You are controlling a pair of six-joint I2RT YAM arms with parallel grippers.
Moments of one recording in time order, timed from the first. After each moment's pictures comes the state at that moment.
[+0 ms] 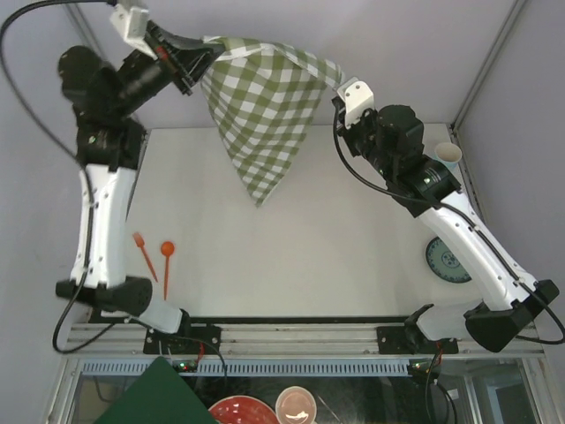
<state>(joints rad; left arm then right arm) -0.15 1.59 2.14 -0.14 0.77 -0.28 0.60 1.31 1.59 -0.44 0.17 -0.36</state>
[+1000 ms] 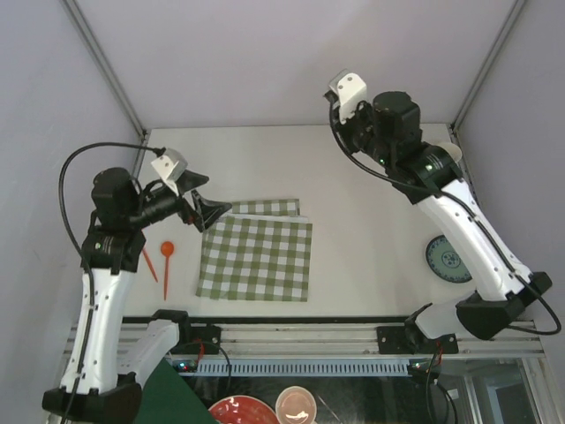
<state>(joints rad) -0.08 0.82 1.13 -0.52 0.84 0.10 0.59 1.38 1.77 -0.60 0.10 -0.35</state>
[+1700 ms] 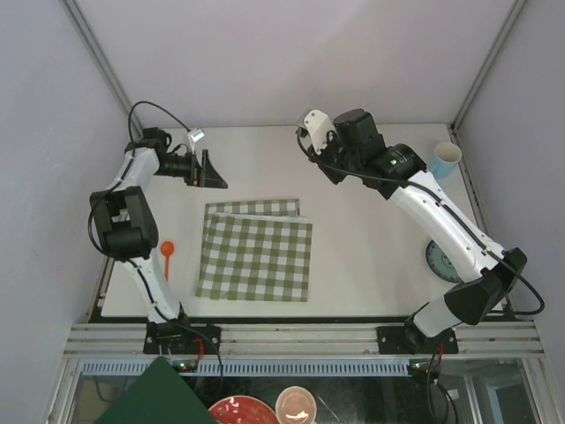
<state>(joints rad) 0.14 1.97 1.64 -0.90 1.04 0.40 0.64 1.51 1.71 -0.83 -0.04 -0.33</state>
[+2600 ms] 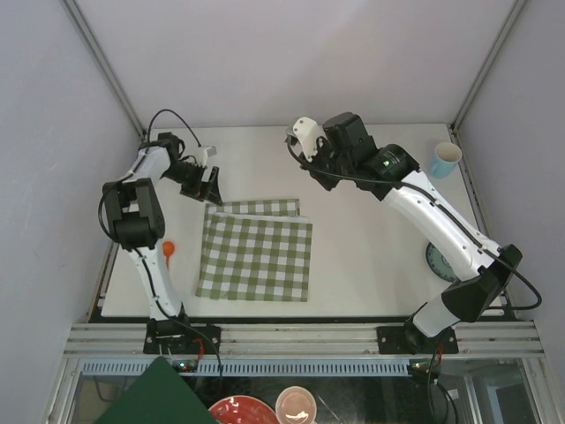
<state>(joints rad) 0.10 2.11 1.71 -1.00 0.63 0.49 0.70 1.54 1.75 -0.90 -0.06 -0.33</state>
